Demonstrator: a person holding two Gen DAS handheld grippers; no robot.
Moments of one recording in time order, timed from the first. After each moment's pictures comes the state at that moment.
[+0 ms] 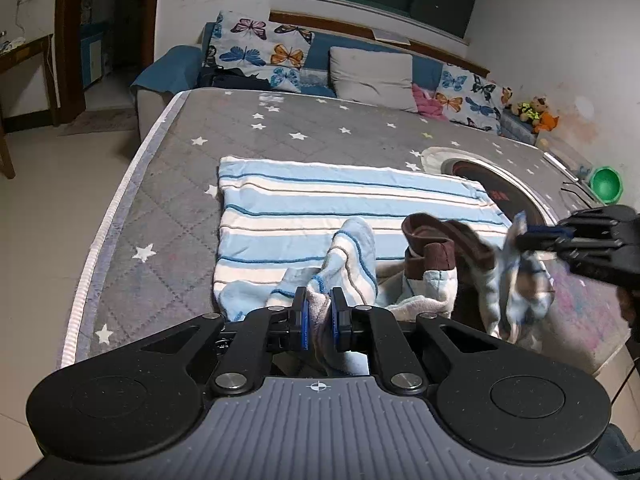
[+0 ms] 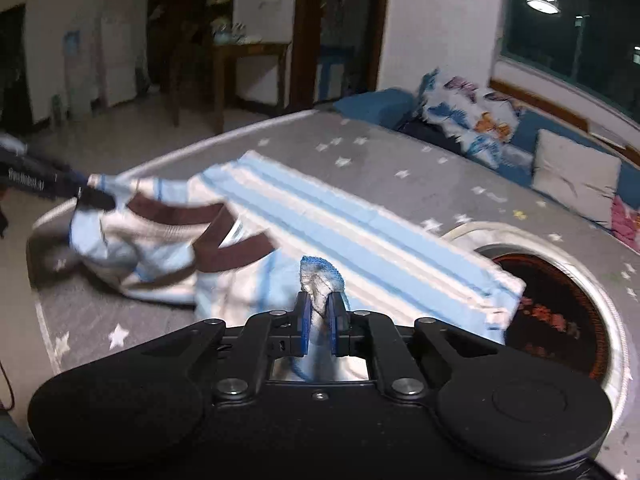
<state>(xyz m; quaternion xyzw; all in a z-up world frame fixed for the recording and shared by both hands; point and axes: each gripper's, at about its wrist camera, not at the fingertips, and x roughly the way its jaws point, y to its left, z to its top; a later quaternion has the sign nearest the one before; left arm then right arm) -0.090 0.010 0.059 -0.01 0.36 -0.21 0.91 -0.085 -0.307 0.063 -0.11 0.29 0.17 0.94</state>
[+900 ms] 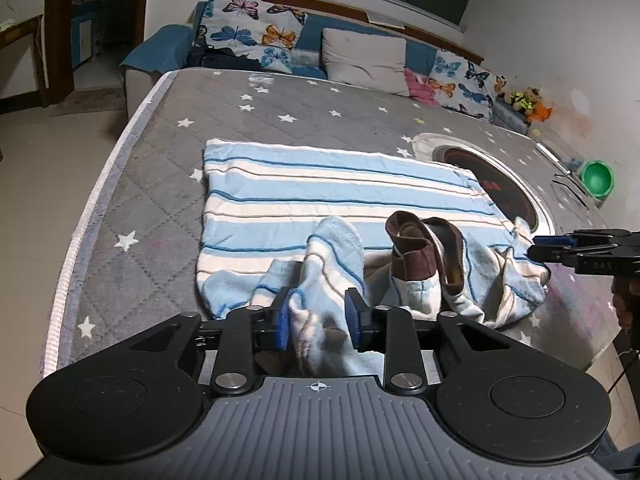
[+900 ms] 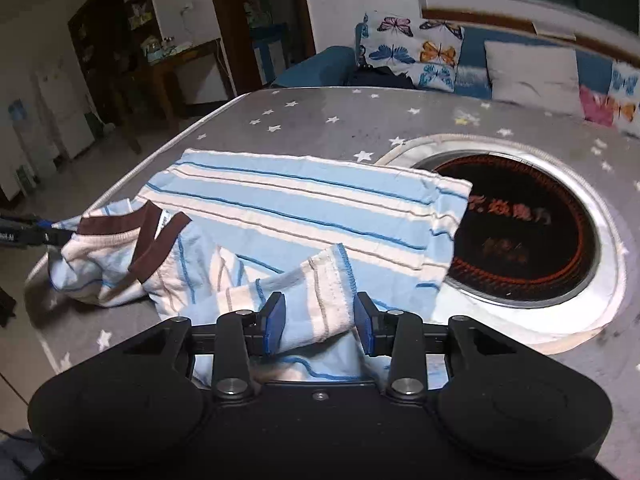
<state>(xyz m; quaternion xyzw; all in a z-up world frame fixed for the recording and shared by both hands) -0.083 -0.002 0.057 -0.02 0.39 -0.24 0.89 -0.073 -0.365 0.034 0.04 0.37 0.14 0.92</state>
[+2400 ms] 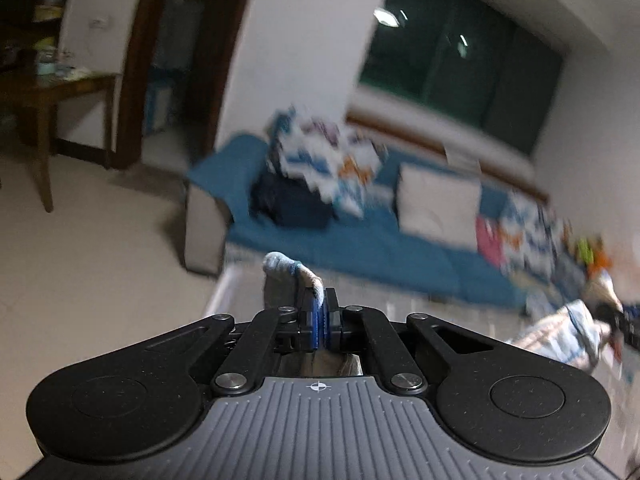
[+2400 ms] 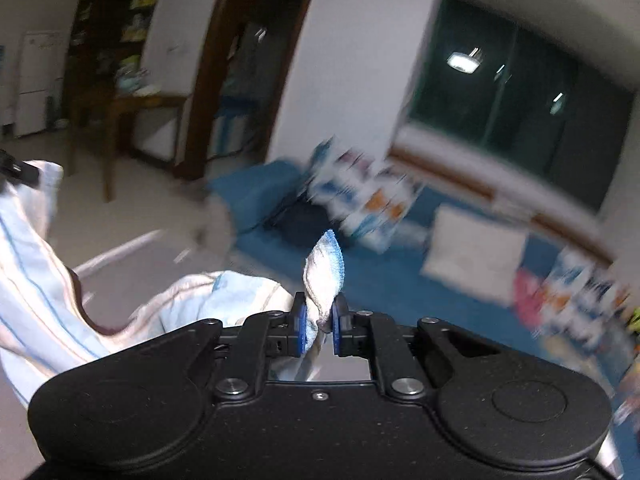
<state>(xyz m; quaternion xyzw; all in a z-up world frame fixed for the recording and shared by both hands) 0.160 0.028 0.261 -0.14 0.21 -0.09 0.96 0.139 -0.350 0.249 -0.14 0.17 0.03 0.97</state>
